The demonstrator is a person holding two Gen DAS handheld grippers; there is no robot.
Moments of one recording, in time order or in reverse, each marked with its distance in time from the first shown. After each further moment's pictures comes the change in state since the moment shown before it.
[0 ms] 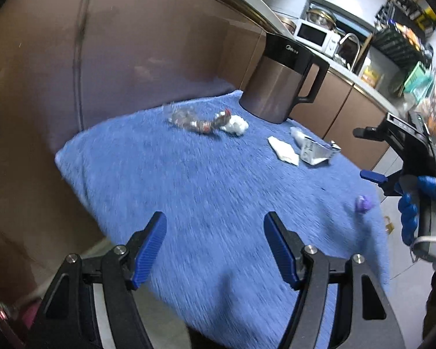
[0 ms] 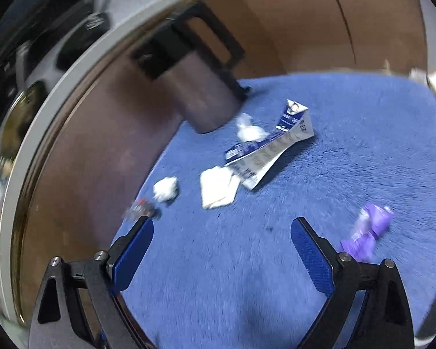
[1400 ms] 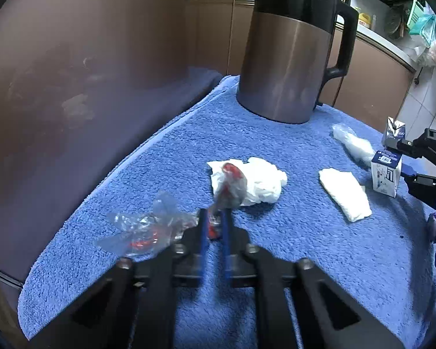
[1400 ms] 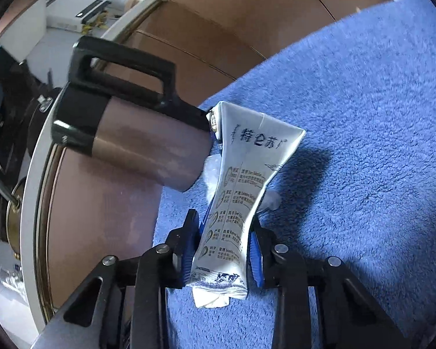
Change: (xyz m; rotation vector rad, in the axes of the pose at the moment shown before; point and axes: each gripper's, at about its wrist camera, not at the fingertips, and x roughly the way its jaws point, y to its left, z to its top) left arm 0.185 -0.019 0.114 0.273 0.118 0.029; right arm 0.088 -0.071 0.055 0.322 -0.090 0.181
